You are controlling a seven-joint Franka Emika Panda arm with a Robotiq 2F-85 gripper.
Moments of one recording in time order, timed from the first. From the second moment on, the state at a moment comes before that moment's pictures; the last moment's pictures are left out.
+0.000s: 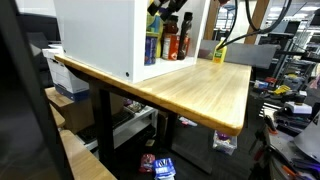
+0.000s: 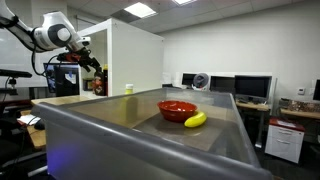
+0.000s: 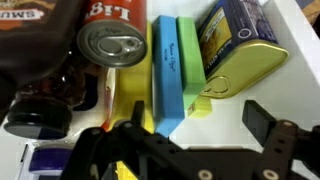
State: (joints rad) arm 0.06 -0.26 0.34 -2.38 -0.11 2.86 0.34
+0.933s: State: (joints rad) arm -0.03 -0.24 0.41 -2.35 -0.22 2.86 0.43
